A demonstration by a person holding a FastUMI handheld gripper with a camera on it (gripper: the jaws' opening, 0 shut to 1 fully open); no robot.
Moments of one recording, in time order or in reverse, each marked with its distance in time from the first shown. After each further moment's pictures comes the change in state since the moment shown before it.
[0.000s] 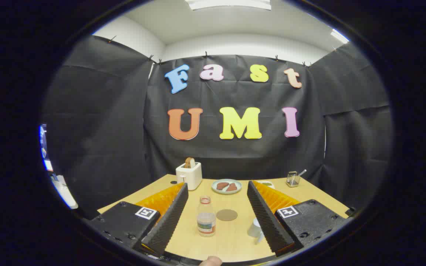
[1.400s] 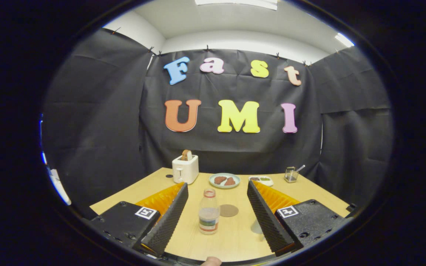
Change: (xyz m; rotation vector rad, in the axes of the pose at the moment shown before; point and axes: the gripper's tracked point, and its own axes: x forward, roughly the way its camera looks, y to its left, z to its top) arm 0.025 0.038 -0.044 -0.025 0.026 -0.039
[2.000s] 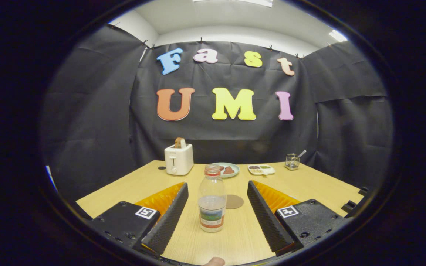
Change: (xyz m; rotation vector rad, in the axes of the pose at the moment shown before) arm 0.054 0.007 -0.082 0.009 0.009 -0.082
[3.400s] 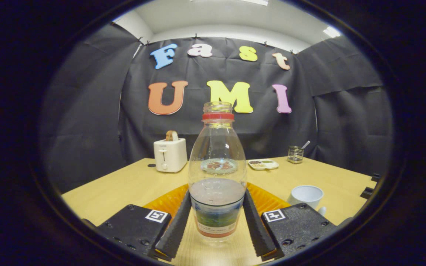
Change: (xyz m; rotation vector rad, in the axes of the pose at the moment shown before) arm 0.065 0.009 -0.049 0.076 -0.007 -0.011
